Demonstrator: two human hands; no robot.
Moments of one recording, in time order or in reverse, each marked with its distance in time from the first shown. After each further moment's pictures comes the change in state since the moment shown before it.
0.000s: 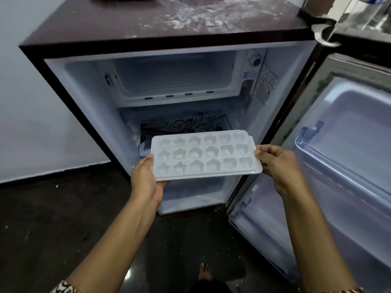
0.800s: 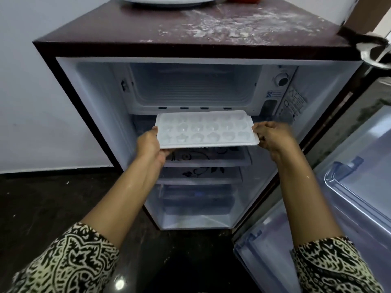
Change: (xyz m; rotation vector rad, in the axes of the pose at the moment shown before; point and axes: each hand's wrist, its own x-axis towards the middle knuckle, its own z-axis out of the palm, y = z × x) left_hand 0.090 0.040 0.055 -0.067 0.034 0.103; right_hand 0.124 -0.044 0.053 -0.065 -0.146 -0.093
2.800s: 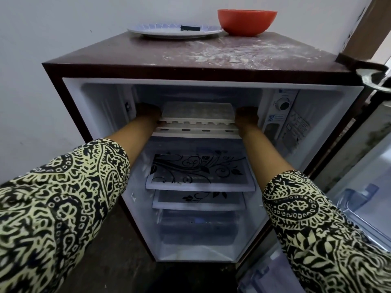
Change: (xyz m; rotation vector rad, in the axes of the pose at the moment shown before) left_hand 0.129 0.087 0.053 0.840 0.044 0.380; right_hand 0.120 -0.039 0.079 -0.599 0.151 -0.192
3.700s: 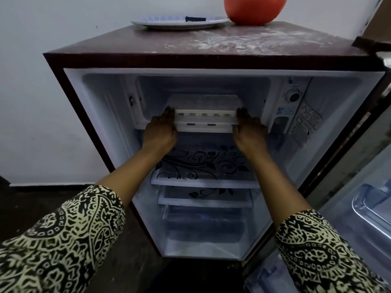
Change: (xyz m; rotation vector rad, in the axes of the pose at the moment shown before) left_hand -0.061 -0.057 0.018 0.797 0.034 0.605; right_hand -0.043 0.050 0.014 -0.481 -0.011 -0.452
